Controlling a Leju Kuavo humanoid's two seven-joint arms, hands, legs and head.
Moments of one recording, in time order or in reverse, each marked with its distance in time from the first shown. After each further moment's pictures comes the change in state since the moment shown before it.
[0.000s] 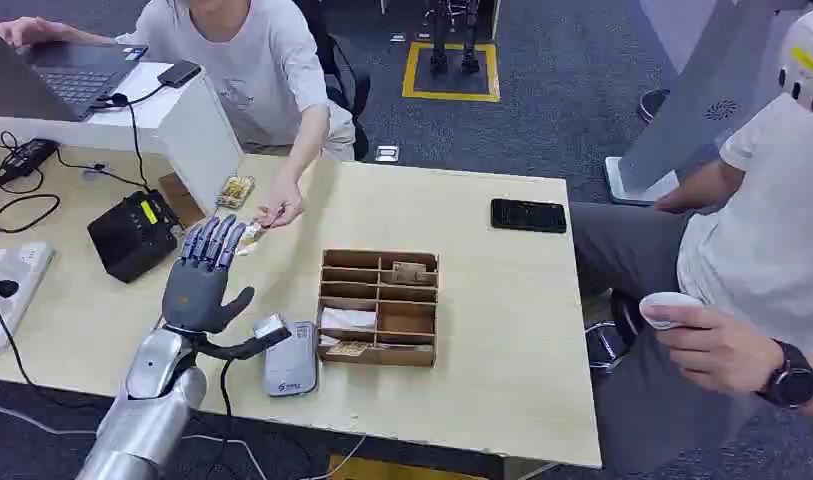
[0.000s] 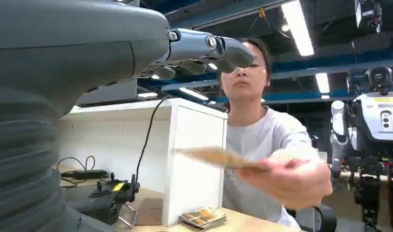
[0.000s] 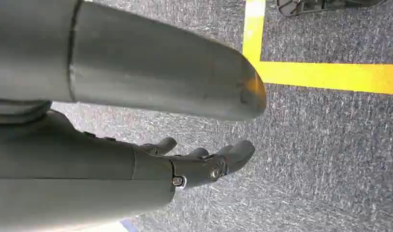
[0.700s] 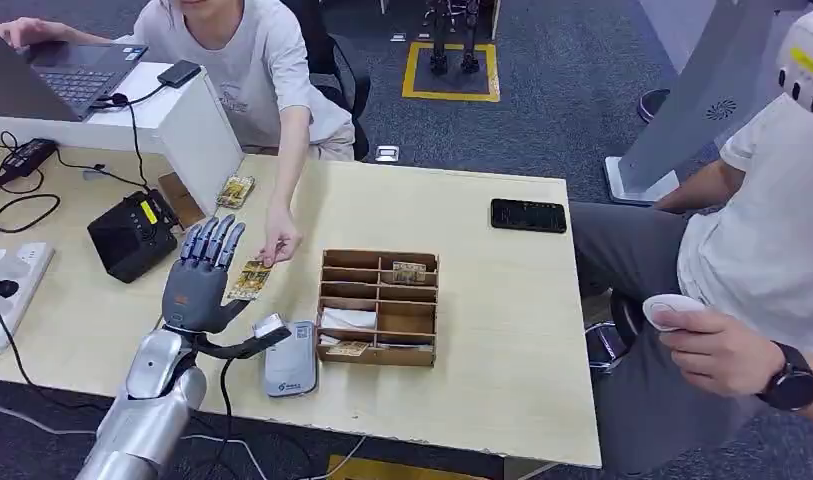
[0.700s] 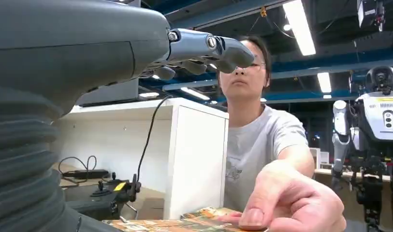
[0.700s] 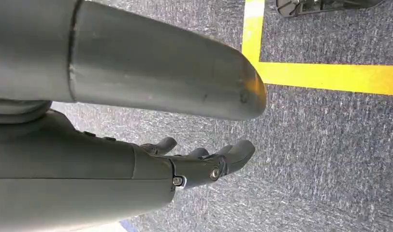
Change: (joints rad) left arm 0.000 0.000 0.000 0.000 -0.002 0.000 0.008; right arm 0.000 0.002 -0.001 0.000 0.001 -0.002 -0.004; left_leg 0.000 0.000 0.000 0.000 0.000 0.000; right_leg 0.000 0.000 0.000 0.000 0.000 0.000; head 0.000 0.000
